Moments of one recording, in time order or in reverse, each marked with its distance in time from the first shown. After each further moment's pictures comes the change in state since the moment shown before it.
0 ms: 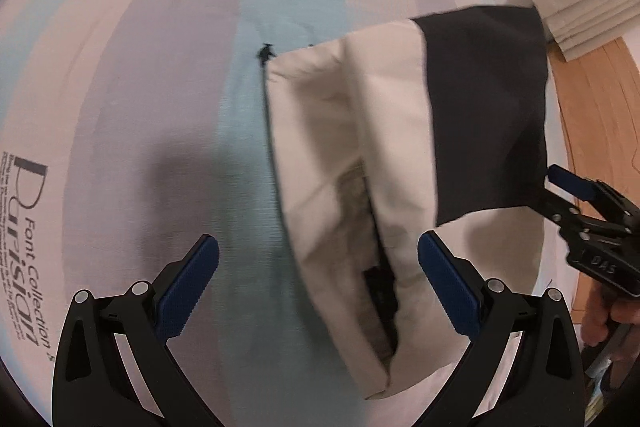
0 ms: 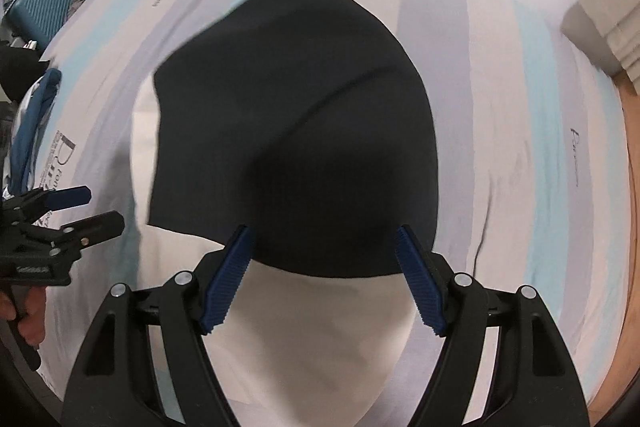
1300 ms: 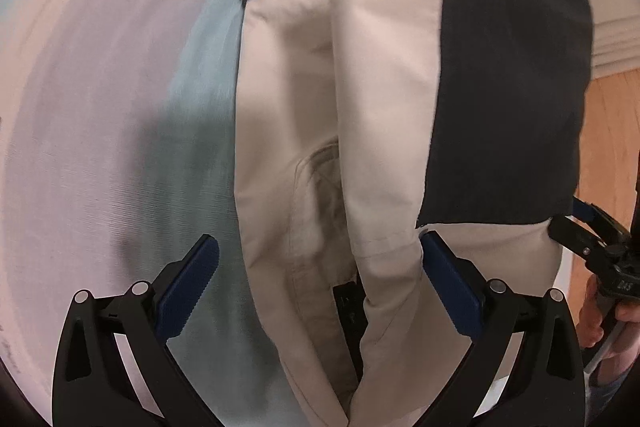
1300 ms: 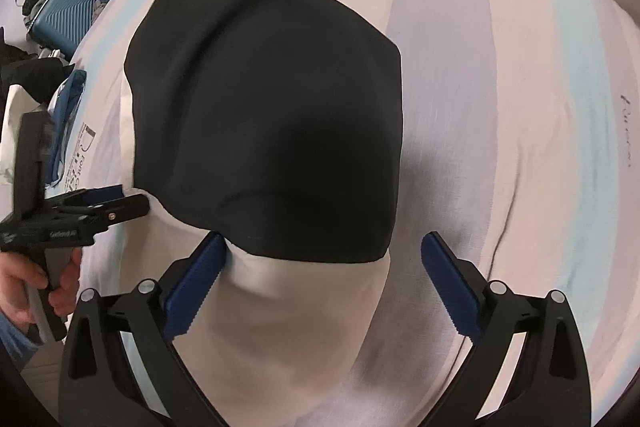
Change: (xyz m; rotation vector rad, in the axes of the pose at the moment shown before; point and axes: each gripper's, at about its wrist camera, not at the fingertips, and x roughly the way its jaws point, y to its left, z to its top) left arm 0.064 -0.006 -0.005 -0.140 0.074 -0.026; right arm 0.049 -0.073 -0.003 0.011 0.080 0.239
